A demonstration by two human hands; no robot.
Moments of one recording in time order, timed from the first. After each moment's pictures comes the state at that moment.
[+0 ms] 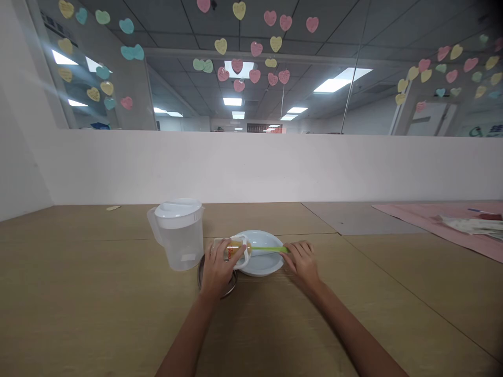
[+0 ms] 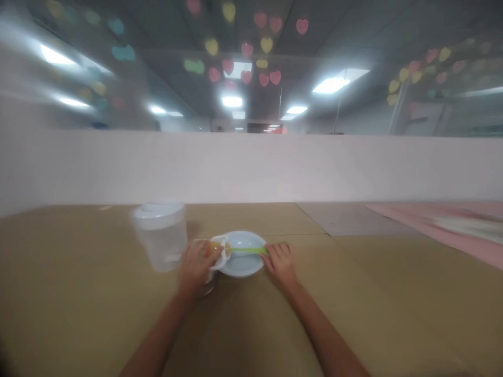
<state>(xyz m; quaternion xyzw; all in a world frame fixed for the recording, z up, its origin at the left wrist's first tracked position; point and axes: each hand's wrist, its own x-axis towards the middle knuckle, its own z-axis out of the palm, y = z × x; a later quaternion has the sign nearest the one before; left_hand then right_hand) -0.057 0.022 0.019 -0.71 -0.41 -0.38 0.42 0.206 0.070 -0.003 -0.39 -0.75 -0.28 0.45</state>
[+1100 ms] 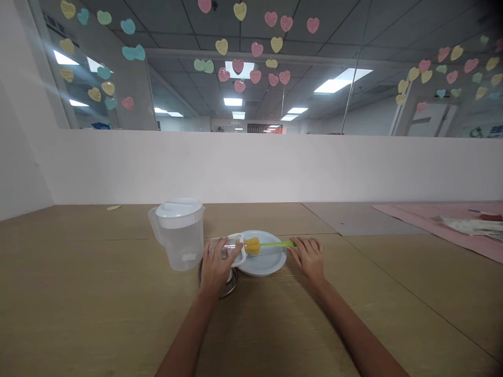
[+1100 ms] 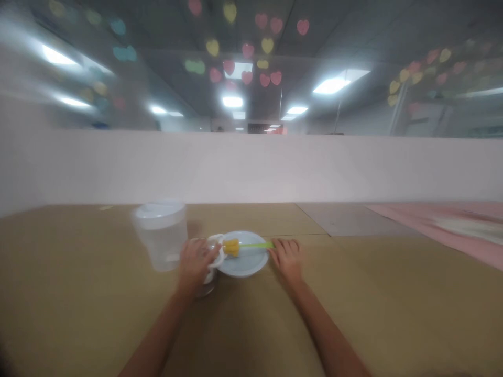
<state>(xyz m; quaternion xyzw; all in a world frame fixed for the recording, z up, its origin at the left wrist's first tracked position) -0.062 0.027 0.017 -0.69 -0.43 -0.37 0.44 0.220 0.081 -0.007 -0.44 -0.70 -0.33 0.45</state>
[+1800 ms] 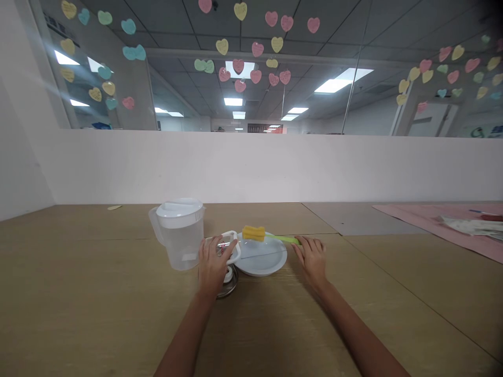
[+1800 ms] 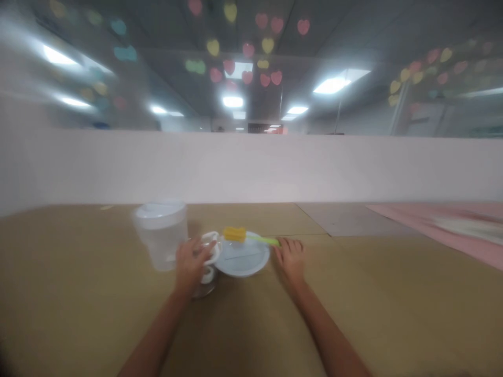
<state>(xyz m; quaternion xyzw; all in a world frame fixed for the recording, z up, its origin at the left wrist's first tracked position) -0.065 0.023 0.022 -0.67 -0.49 -0.38 0.41 0.223 0.083 -0.009 -0.48 -0.67 -0.31 0.48</state>
